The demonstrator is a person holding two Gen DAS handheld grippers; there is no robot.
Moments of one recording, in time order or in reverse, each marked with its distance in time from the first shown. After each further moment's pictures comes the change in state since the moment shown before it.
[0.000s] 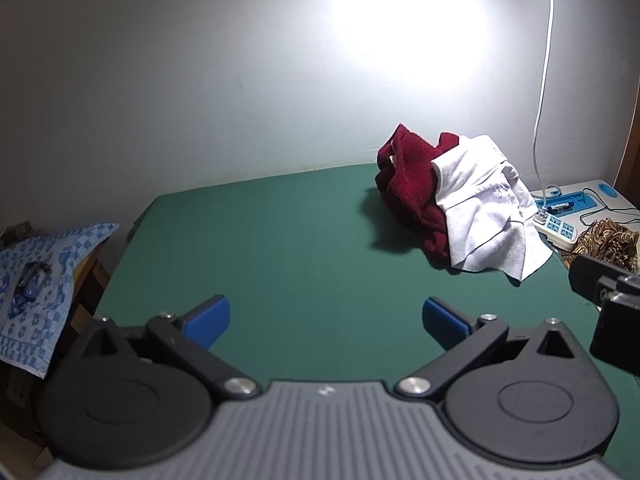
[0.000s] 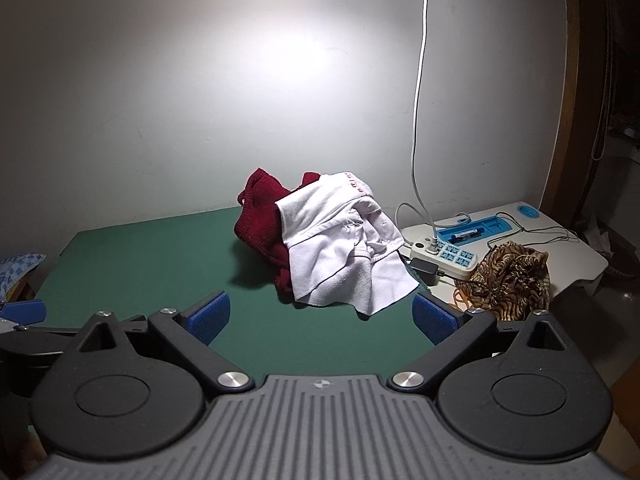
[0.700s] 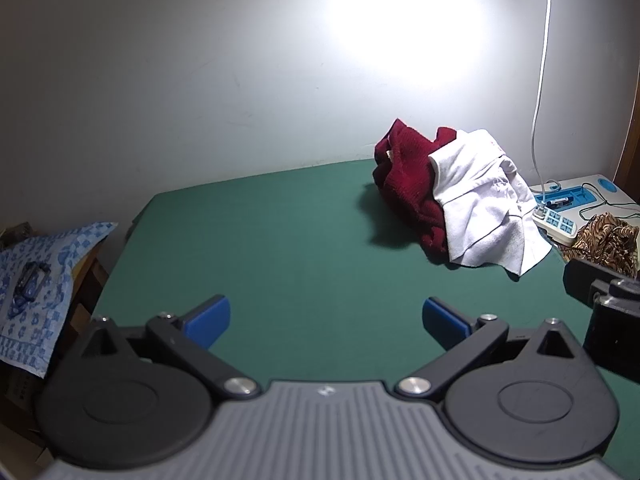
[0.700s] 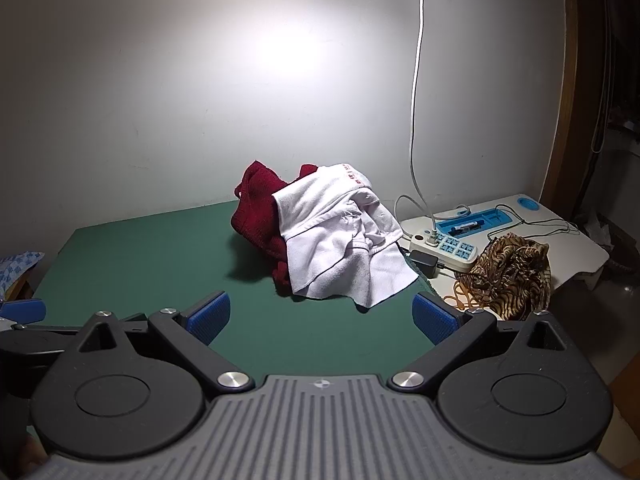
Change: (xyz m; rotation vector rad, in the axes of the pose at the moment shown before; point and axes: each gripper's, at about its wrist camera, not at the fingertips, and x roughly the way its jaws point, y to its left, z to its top) left arm 0.002 -0.004 -0.003 0.009 0.006 0.007; right arm 0.003 -0.004 -0.003 0.000 0.012 0.011
